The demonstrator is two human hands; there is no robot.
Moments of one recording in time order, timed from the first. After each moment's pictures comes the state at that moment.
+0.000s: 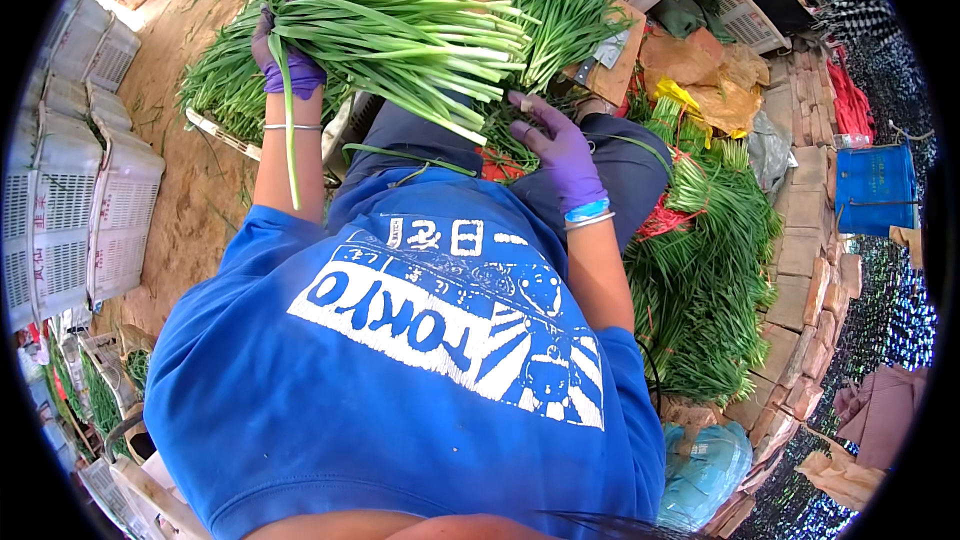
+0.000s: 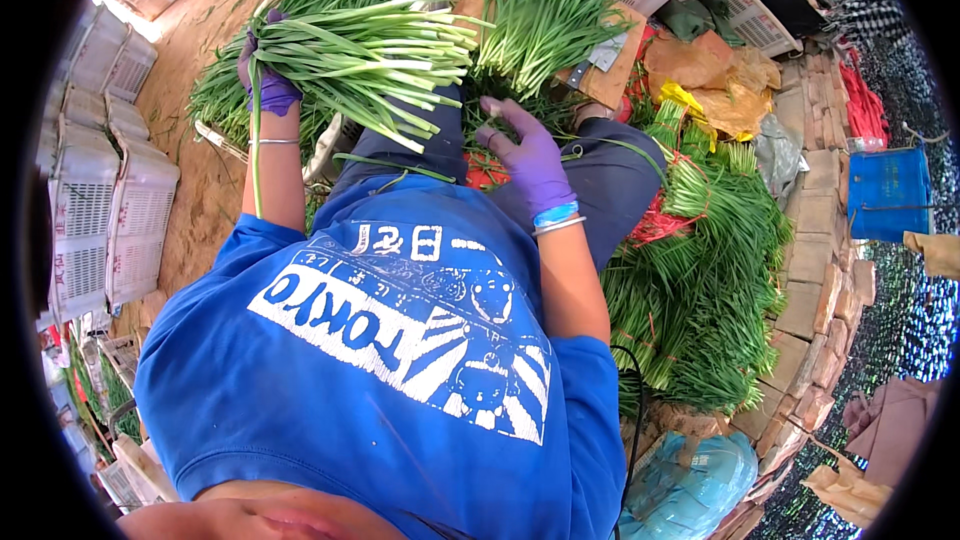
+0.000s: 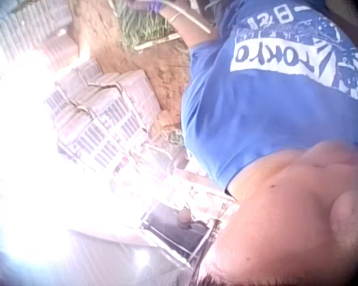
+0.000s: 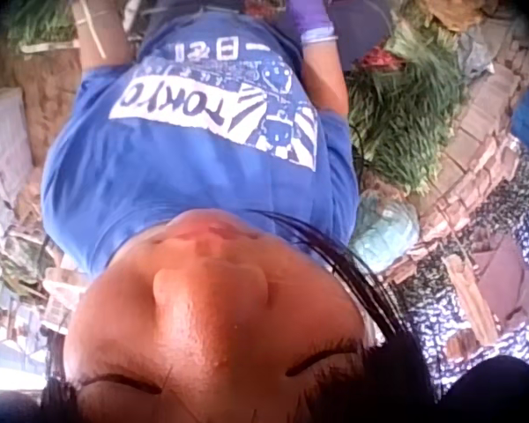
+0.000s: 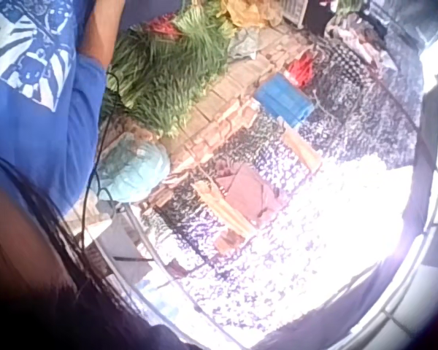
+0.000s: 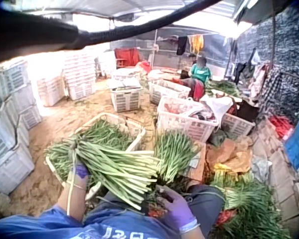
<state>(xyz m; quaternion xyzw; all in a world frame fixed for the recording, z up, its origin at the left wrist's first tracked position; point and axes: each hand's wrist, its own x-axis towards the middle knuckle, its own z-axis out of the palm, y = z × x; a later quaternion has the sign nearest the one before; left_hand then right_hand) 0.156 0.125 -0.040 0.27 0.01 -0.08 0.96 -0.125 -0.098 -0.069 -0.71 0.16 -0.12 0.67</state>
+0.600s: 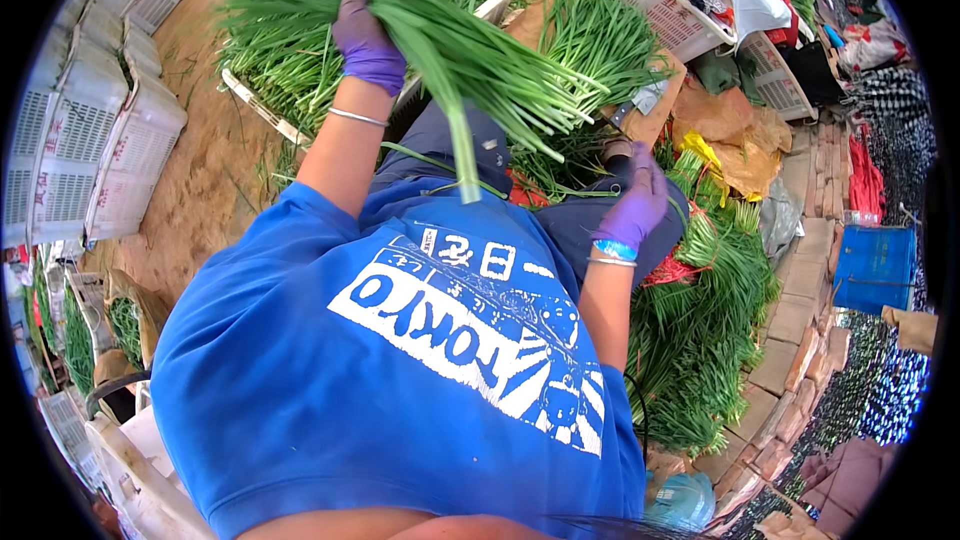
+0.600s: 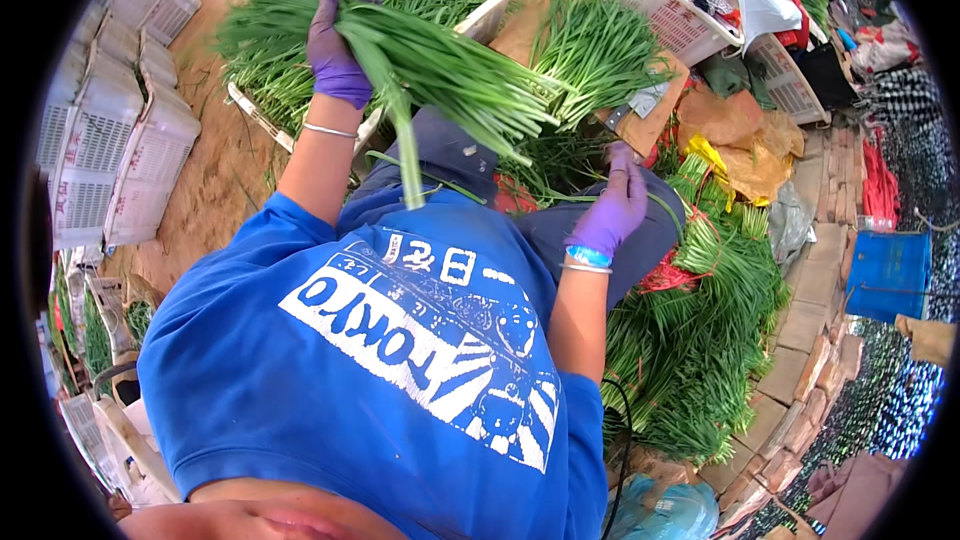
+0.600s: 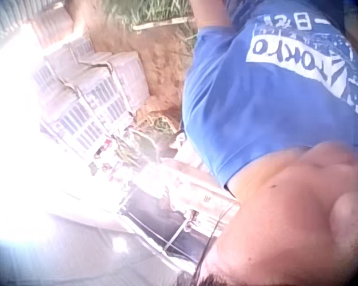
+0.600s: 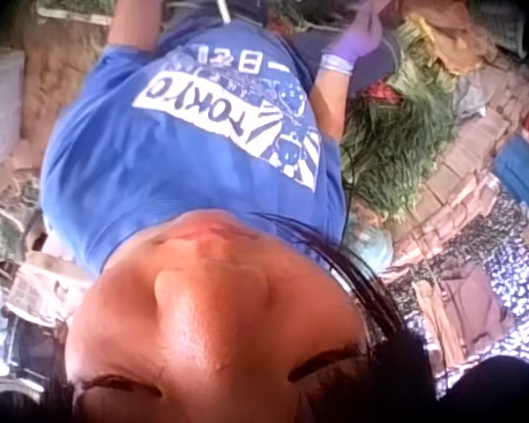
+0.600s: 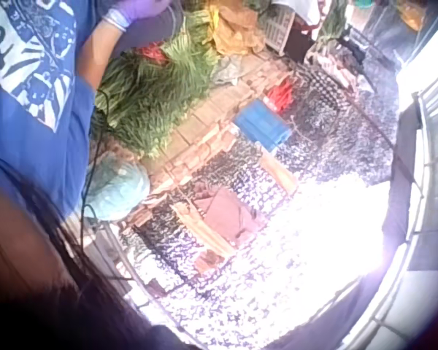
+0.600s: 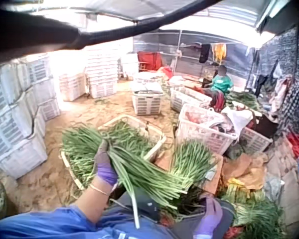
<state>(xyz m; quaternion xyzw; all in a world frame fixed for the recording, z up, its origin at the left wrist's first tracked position) 0.117 0.089 -0.011 0.24 0.00 -0.03 0.97 -0.133 -0.120 -0.065 -0.51 0.32 -0.43 0.68</state>
